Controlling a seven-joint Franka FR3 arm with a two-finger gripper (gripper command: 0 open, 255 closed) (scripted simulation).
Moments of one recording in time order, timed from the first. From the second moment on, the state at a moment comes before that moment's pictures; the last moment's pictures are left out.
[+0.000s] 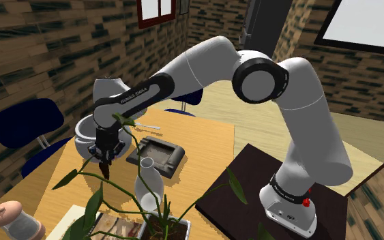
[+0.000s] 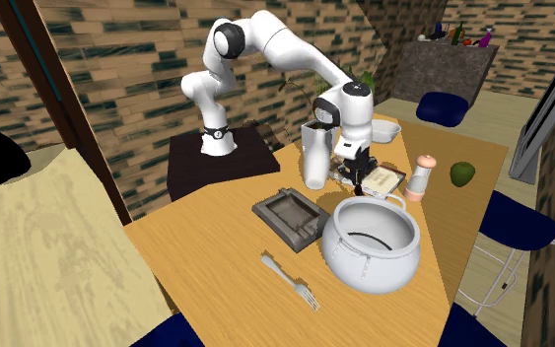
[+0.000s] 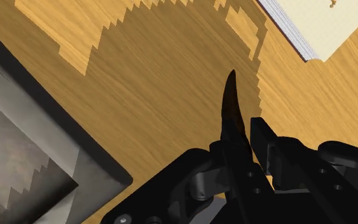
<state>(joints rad) 0.44 0.68 0.13 -1.54 0.23 2.27 0.61</state>
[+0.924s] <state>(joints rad) 0.22 0.34 0.11 -2.06 0.33 2.38 0.30</state>
